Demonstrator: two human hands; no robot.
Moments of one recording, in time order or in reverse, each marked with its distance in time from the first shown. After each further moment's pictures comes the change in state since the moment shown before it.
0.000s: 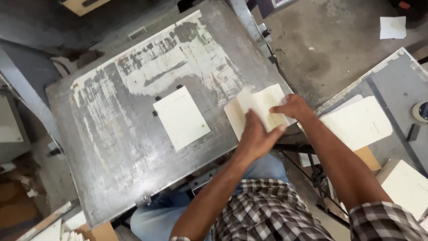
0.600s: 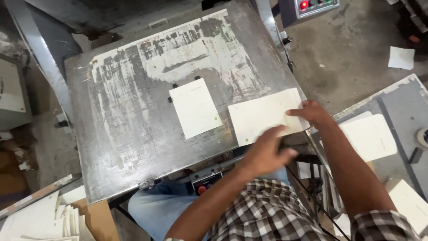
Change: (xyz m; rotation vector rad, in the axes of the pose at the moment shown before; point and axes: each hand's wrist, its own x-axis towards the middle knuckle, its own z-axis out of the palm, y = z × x) left_hand -0.058 0.003 -0.018 0.001 -0.316 0.115; right_hand -0.038 -0.031 -0.040 0.382 -0.107 0.082
